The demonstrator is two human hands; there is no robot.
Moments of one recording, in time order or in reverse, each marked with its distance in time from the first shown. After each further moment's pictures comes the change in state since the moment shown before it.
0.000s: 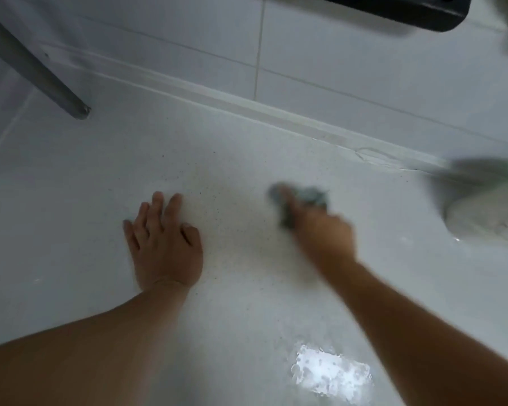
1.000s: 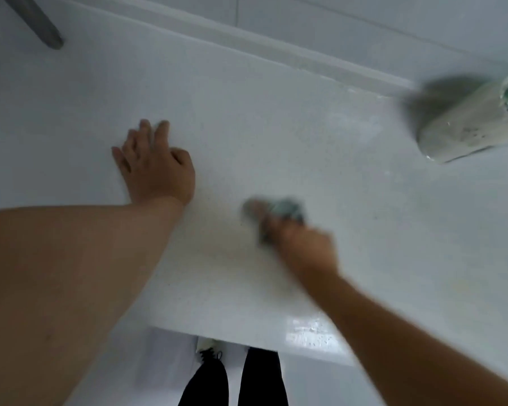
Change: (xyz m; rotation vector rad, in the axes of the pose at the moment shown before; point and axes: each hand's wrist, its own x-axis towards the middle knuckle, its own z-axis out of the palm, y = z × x) left_hand -0.004 -0.004 0.003 -0.117 0.073 0.031; right_hand -0.131 -0.023 0.028 0.152 -0.112 -0.009
